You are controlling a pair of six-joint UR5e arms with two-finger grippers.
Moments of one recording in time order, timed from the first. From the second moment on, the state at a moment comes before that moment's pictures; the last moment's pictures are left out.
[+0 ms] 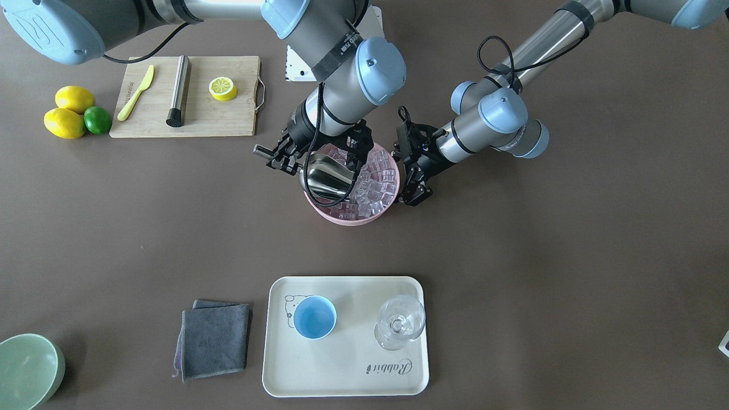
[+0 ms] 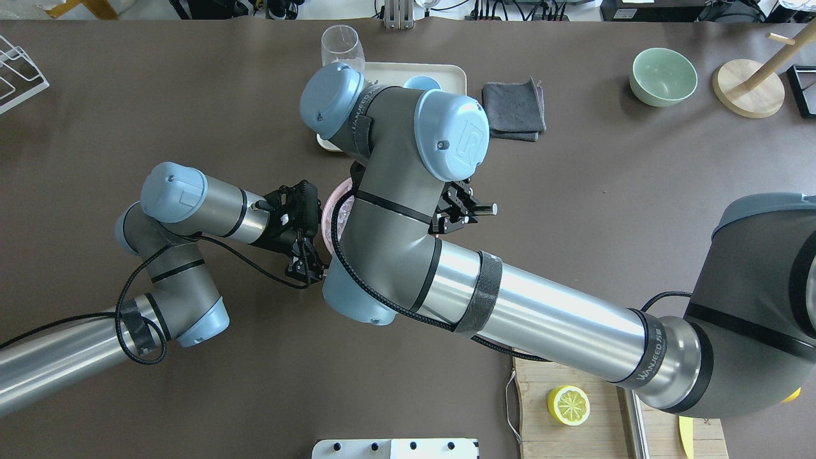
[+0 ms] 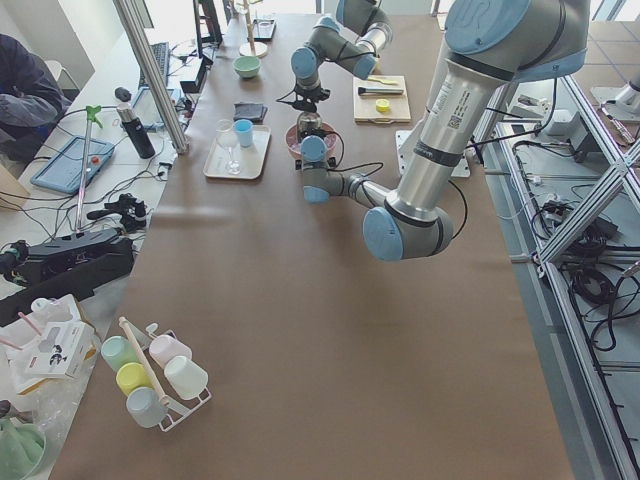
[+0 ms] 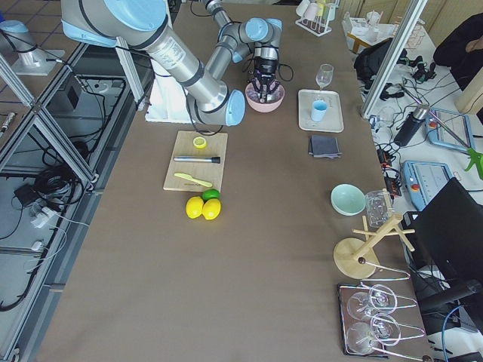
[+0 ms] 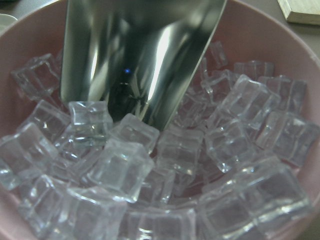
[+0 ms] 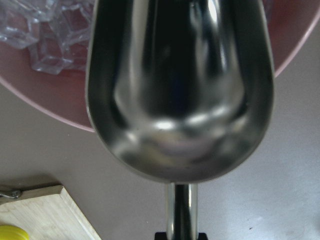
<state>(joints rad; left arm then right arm) -0.59 -2.09 -1.32 -2.71 -2.12 0.02 0.54 -0.49 1.41 -2.39 1.71 -0.34</state>
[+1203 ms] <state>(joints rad) -0.60 -2.08 -1.32 -2.70 -2.13 0.02 0.54 -0.64 1.53 -2.09 1.73 -0.11</state>
